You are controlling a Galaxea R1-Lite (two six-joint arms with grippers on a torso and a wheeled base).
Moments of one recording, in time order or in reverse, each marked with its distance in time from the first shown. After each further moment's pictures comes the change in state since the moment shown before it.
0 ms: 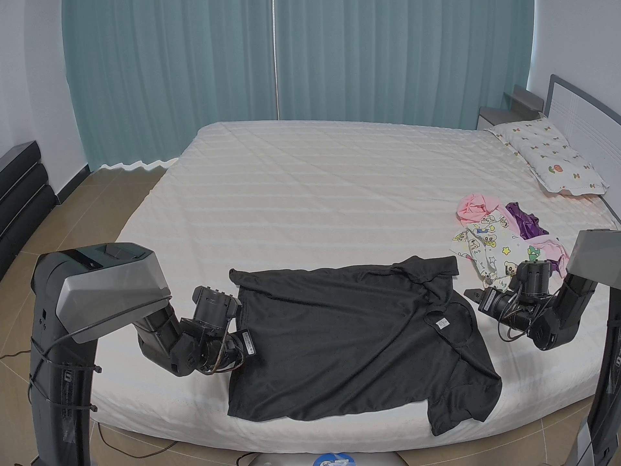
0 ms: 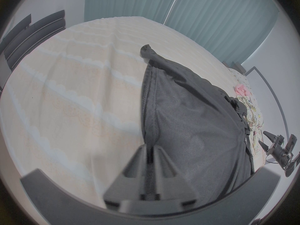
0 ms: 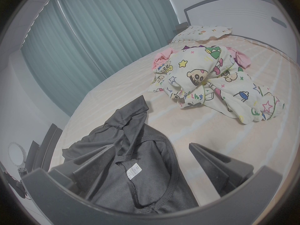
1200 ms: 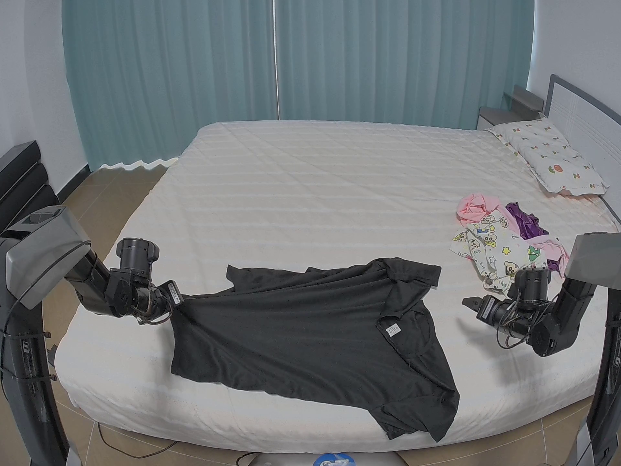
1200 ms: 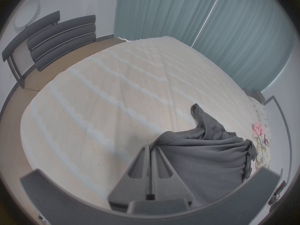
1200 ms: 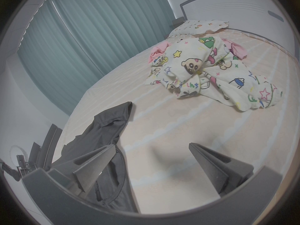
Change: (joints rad) left arm 0.367 -0.119 -0.152 0.232 -0.029 0.096; right arm 0.038 0.008 0.035 -0.004 0.007 0.025
